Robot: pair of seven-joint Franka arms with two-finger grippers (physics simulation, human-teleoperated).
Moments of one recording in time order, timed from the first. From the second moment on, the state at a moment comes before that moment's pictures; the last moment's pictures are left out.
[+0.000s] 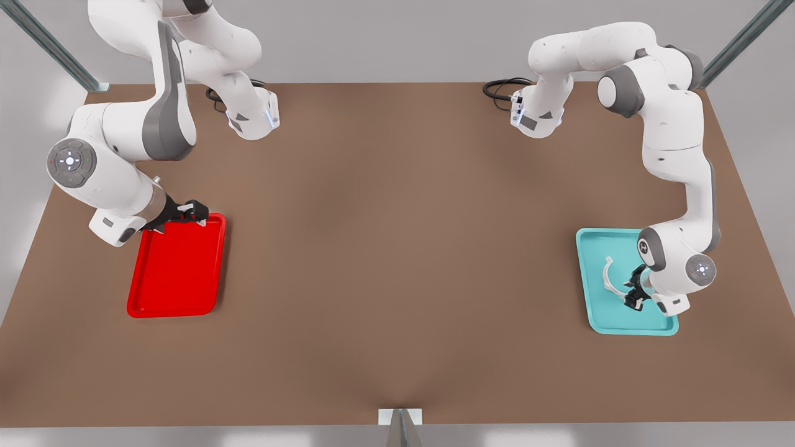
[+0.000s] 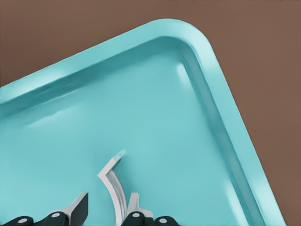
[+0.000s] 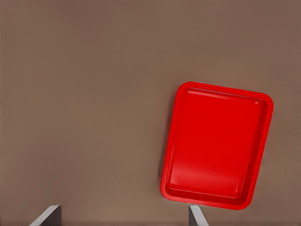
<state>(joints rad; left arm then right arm) 0.17 0.75 0.09 -1.64 -0.01 2.32 -0.93 0.31 0.15 -0.23 -1.56 0.01 1.59 -0.12</state>
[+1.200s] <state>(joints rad) 0.15 0.67 0.08 -1.64 0.00 2.31 -1.19 0.31 0.15 -0.23 -1.57 0.01 1.59 -0.12</state>
